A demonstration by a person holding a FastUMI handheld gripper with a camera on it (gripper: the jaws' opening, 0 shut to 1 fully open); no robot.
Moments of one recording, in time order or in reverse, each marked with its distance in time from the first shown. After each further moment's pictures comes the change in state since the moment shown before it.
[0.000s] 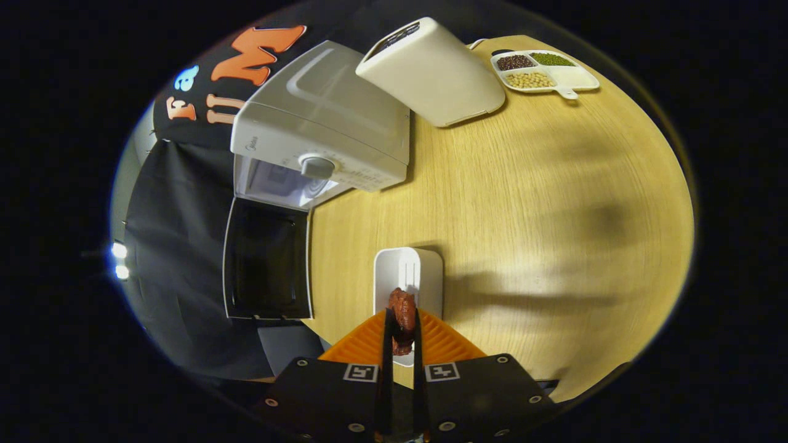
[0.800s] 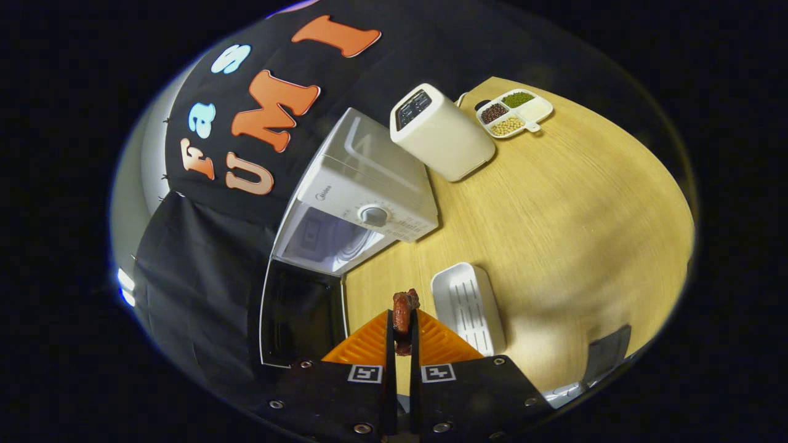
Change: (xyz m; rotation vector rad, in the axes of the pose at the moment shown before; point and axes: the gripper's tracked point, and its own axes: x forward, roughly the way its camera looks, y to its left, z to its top) arm -0.023 0.083 0.000 0.138 -0.433 0.055
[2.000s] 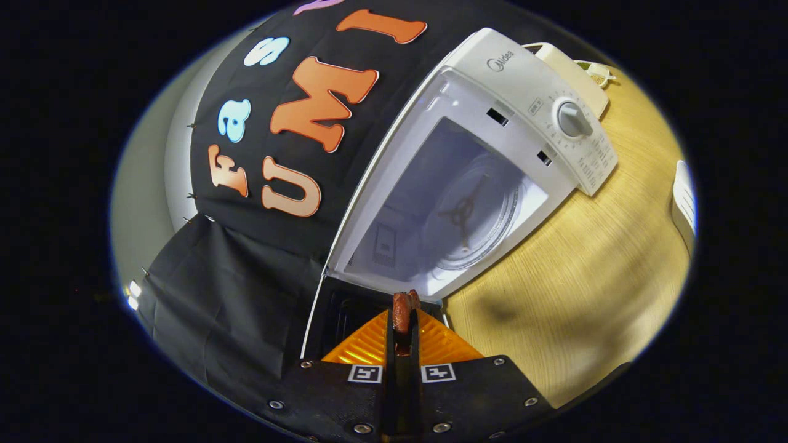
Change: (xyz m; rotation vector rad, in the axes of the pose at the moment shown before) arm 0.212 0.201 -0.052 0.109 -0.235 0.183
